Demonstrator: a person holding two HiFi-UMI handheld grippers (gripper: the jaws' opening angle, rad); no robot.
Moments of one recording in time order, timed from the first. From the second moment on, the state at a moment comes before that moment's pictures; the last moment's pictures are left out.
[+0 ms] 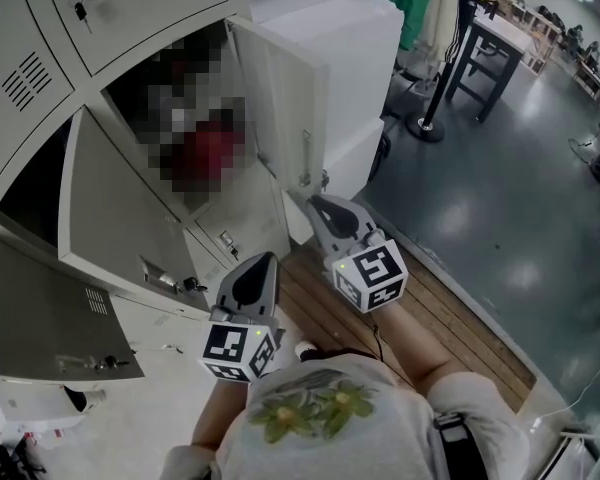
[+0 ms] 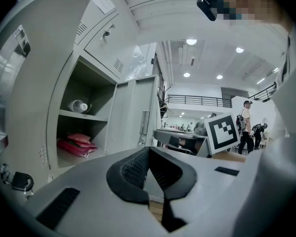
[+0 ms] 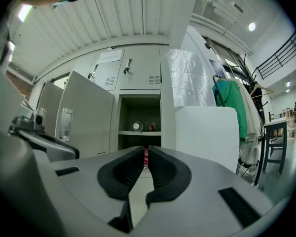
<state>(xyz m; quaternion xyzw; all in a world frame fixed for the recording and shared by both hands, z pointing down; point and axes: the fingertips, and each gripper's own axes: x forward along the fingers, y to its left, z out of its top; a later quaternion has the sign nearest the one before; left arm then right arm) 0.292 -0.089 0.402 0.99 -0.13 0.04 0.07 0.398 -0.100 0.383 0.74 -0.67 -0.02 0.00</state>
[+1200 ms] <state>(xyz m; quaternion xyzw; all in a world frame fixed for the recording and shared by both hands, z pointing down) 0.210 -0.074 0.391 0.99 -0.09 0.05 0.06 0.246 -0.076 0.379 0.71 -0.71 0.01 -0.01</state>
